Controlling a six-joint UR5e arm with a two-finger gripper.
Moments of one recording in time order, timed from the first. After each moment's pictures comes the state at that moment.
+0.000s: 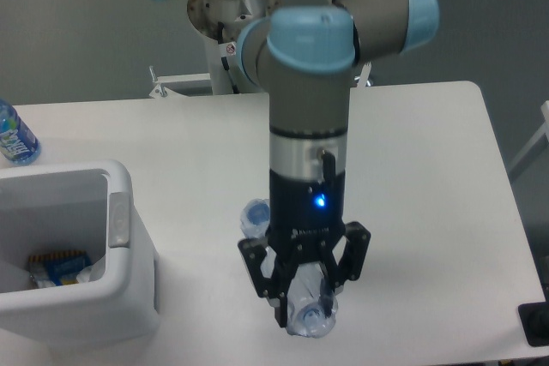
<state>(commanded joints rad) 2.34 -1.99 -1.12 -0.82 1.29 -0.08</state>
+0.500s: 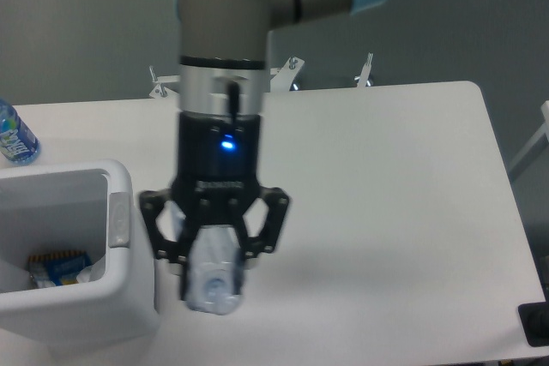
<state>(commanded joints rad) 2.22 -1.95 -1.12 -0.82 1.29 -0.09</state>
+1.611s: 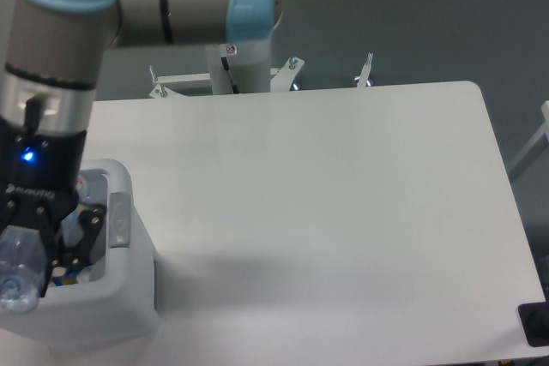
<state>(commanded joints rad) 2.04 -2.02 -1.13 -0.82 1.23 -0.10</state>
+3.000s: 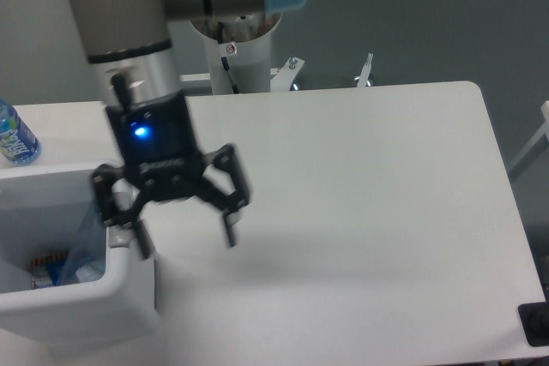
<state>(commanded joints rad) 2.20 -1.83 -1.24 -1.05 1.84 0.42</state>
